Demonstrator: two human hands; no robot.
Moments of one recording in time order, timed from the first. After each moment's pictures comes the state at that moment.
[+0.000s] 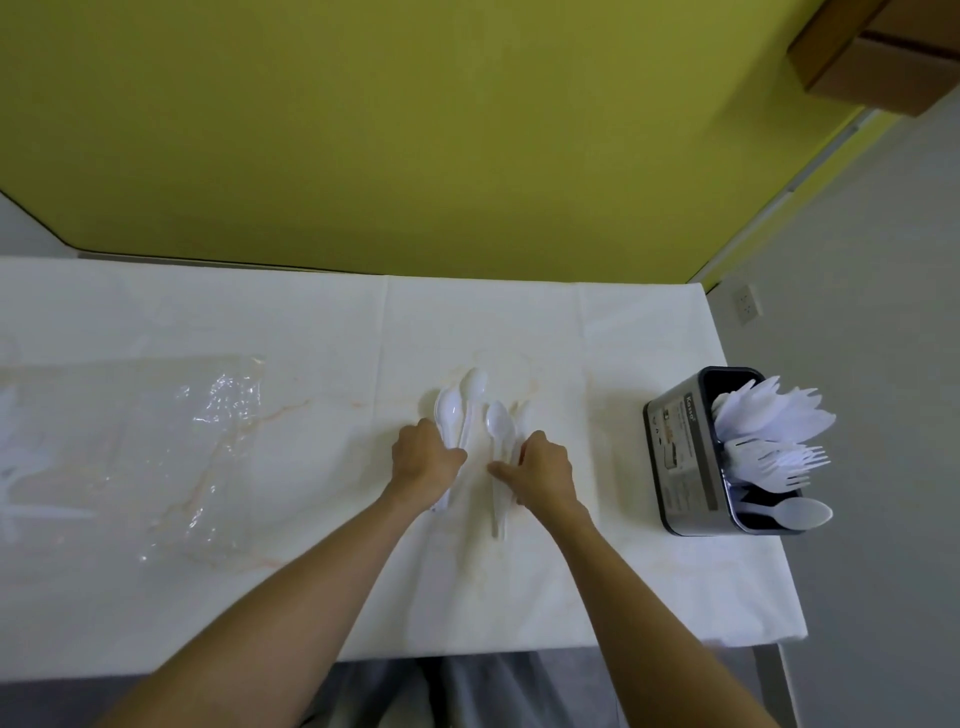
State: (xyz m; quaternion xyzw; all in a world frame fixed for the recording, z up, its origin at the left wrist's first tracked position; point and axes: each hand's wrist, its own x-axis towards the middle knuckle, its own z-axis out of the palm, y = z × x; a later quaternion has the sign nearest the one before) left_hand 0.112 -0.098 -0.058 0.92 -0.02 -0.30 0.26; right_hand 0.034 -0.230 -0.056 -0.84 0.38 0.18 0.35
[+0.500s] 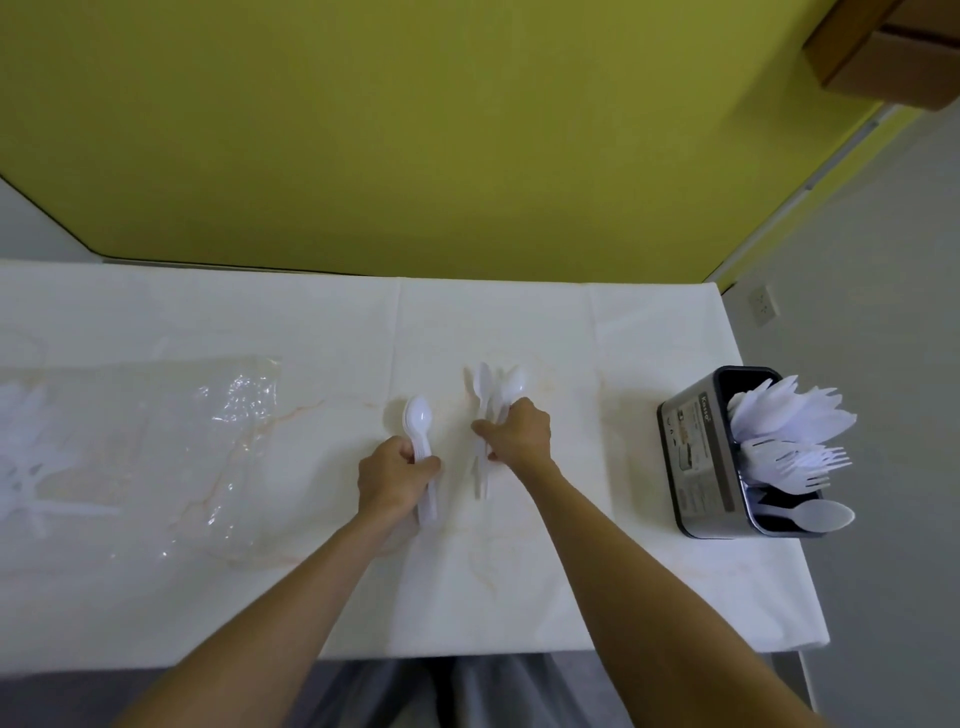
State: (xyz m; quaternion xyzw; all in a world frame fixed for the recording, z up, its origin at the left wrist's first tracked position) left_hand 0.103 -0.049 -0.054 0.87 0.12 -0.28 0.39; right_hand 0.088 -0.212 -0.053 -0.79 0.40 0.13 0.45
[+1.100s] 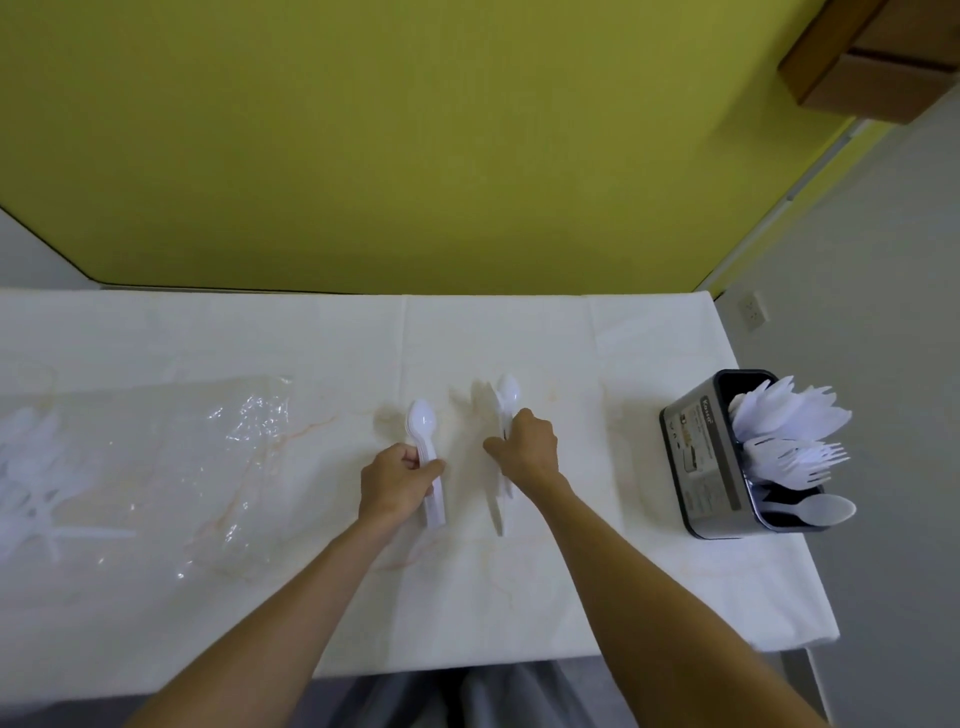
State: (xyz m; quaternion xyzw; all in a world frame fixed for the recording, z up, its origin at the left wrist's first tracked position) left_hand 0.111 -0.036 -0.042 0.84 0.11 -0.28 0.46; right_hand 0.084 -0.204 -0.045 -0.84 0.37 0.15 0.36
